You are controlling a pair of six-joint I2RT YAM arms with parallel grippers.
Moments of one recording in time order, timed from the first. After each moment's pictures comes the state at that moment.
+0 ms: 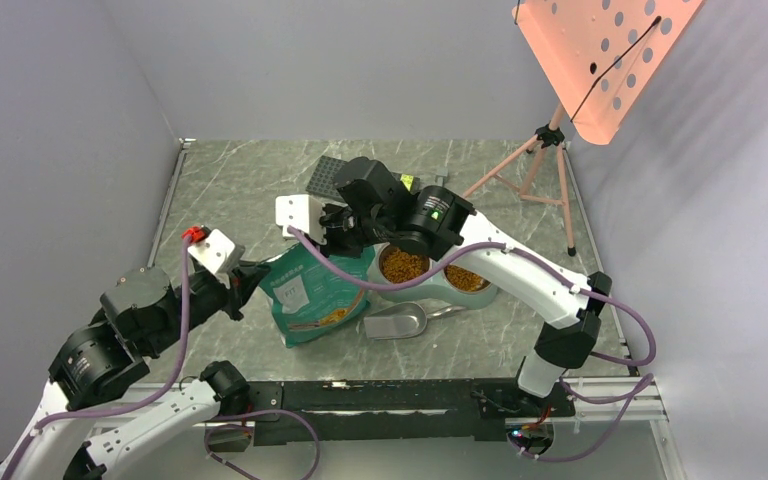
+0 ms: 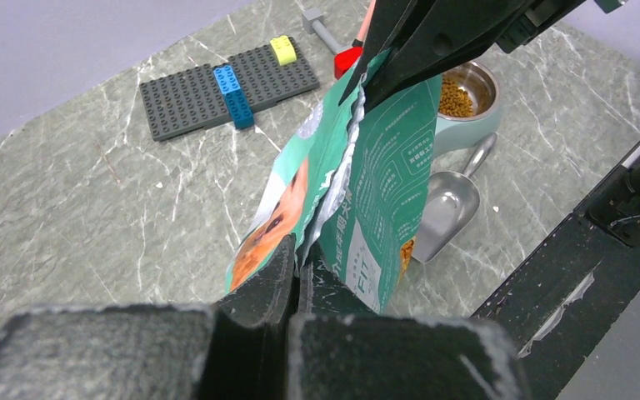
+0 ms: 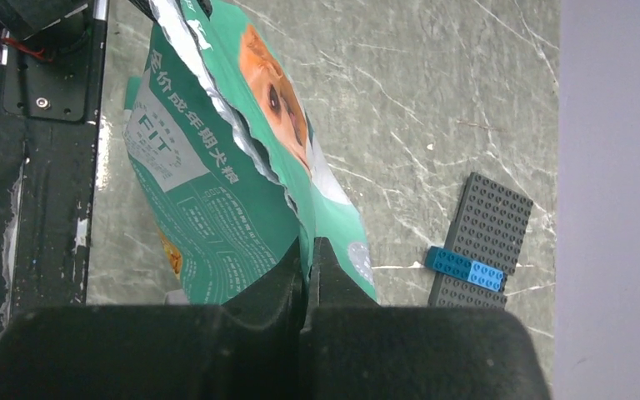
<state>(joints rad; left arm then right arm) -0.79 0.51 1.14 -0.84 -0.10 -0.01 1.08 1.68 1.96 -0.89 -0.22 -0.59</state>
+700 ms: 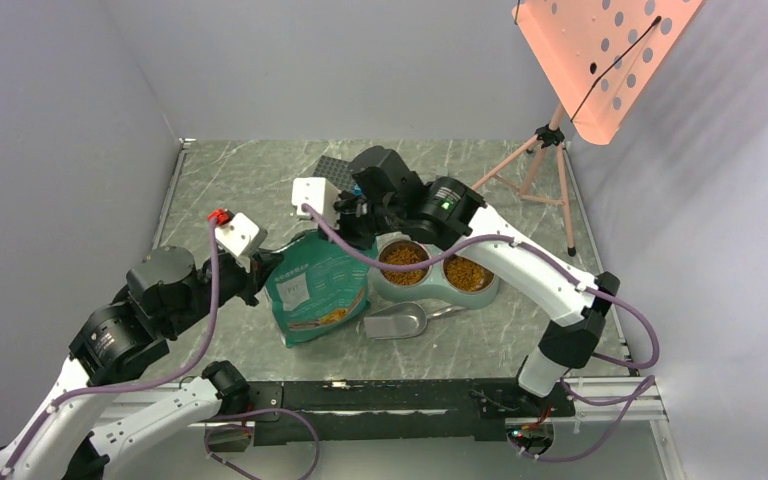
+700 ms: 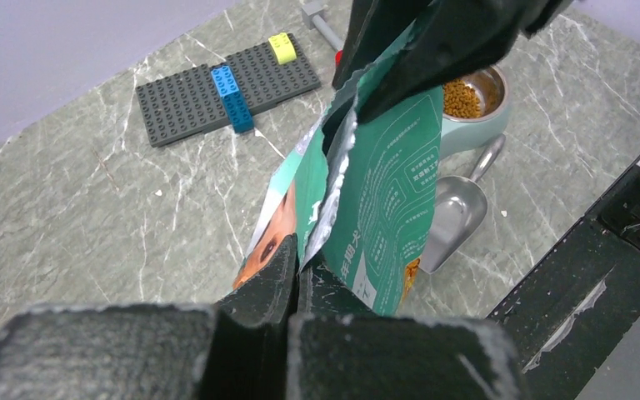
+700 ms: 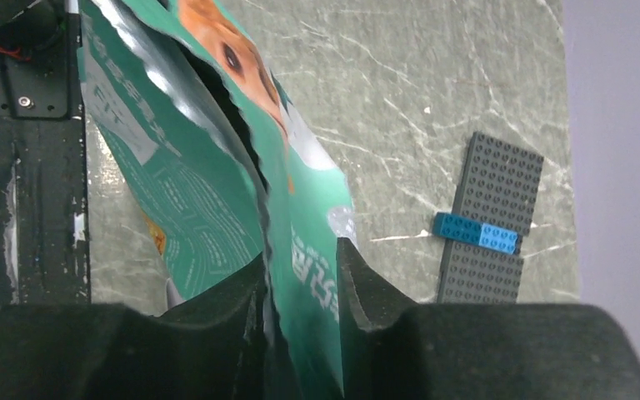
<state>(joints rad) -0.78 0.62 1.16 -0.79 -0.09 0.01 1.02 1.67 1.94 -0.90 -0.22 -0.54</state>
